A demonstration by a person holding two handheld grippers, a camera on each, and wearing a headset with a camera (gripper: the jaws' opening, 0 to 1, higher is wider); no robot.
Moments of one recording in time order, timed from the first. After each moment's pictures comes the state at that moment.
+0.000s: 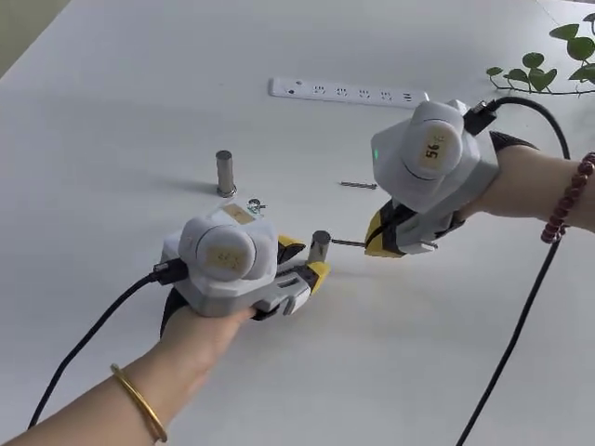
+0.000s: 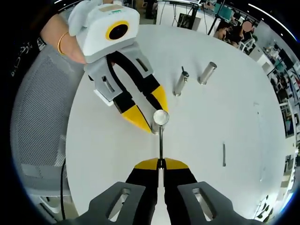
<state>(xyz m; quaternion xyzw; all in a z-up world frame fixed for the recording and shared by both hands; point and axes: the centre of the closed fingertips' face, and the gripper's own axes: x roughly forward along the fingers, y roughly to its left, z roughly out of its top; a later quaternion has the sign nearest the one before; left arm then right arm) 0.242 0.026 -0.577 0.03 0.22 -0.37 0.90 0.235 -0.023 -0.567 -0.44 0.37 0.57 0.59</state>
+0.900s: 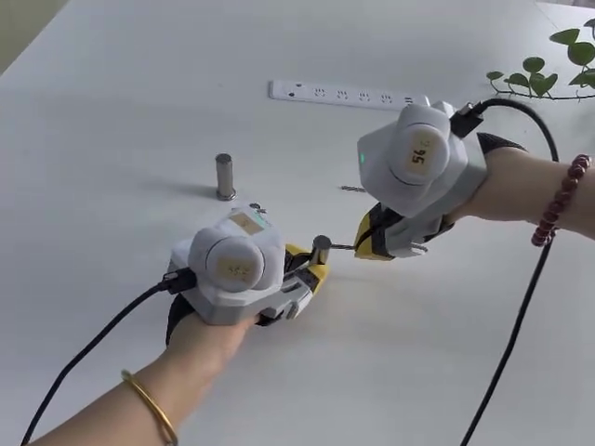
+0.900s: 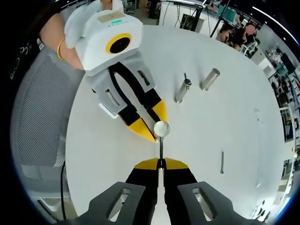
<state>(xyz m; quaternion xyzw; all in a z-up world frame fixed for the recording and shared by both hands) 0.245 0.023 -0.586 0.04 0.22 -0.37 0.90 0.235 -0.009 -0.566 -0.45 0.36 0.57 0.59</state>
